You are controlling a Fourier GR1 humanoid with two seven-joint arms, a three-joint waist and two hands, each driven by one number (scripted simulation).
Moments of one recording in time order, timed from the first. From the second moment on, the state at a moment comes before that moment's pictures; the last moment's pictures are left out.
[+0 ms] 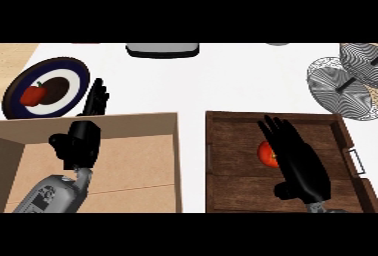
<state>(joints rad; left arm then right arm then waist) -0.25 0.43 -0.42 -1.53 0.31 0.58 -0.01 0.00 -0.28 0.32 -1.68 1.17 0.00 0.13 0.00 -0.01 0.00</state>
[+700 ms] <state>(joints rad) -0.26 0.43 -0.43 -1.52 0.32 0.60 -0.04 -0.06 -0.23 0.27 -1.54 1.33 -0.20 0.12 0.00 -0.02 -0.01</state>
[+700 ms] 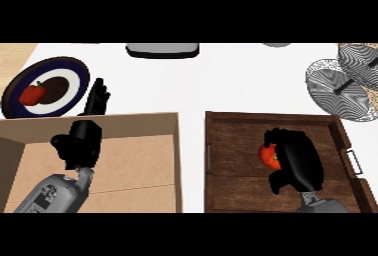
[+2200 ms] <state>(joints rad) -0.26 0.43 -0.46 -1.52 0.33 0.63 -0.03 -0.90 -0.24 -0.20 -1.49 1.41 0.65 0.89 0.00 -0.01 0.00</state>
